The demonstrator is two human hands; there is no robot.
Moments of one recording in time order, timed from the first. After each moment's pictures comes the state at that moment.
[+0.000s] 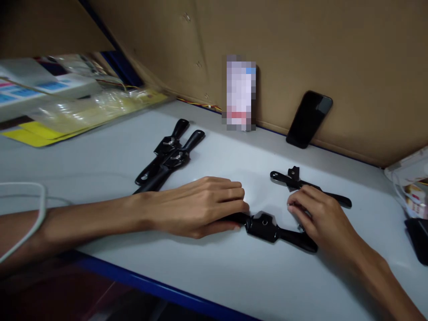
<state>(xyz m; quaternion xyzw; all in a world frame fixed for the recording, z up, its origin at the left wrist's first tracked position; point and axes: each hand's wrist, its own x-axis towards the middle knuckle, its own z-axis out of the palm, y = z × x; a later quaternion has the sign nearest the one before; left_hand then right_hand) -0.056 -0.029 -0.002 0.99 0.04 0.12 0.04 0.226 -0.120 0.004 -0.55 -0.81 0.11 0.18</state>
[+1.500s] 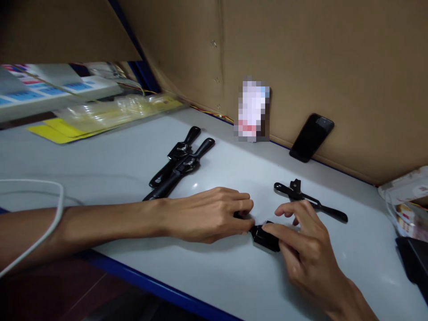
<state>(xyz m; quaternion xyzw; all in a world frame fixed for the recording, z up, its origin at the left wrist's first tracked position) -0.053 -0.031 -0.003 0.99 0.02 0.14 0.01 0.182 -0.140 0.015 -0.45 -0.85 0.02 0.28</state>
